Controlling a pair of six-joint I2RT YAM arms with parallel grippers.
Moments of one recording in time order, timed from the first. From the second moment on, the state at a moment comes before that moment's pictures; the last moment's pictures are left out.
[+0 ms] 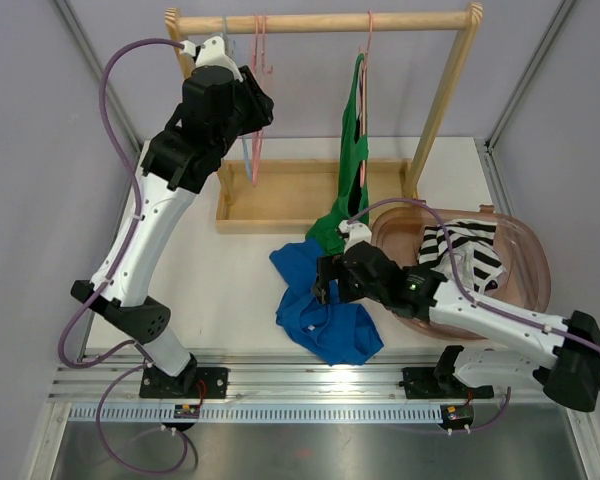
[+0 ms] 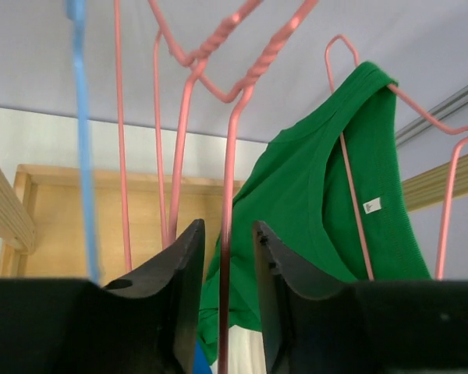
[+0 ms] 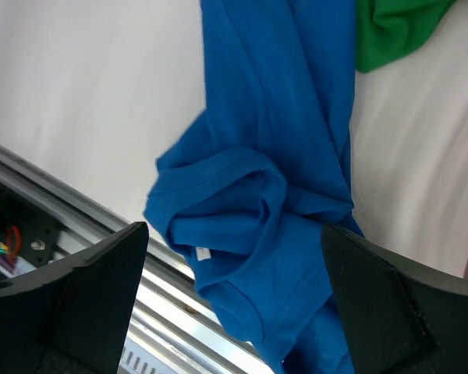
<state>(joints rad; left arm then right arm) -0.55 1.66 2.17 -0.74 -0.29 -0.52 1.00 1.08 0.86 -0.43 0.20 0.64</state>
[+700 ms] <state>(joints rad) -0.54 1.25 1.81 -0.71 -0.15 -0.48 1.04 1.66 0.95 -0.39 0.20 0.63</state>
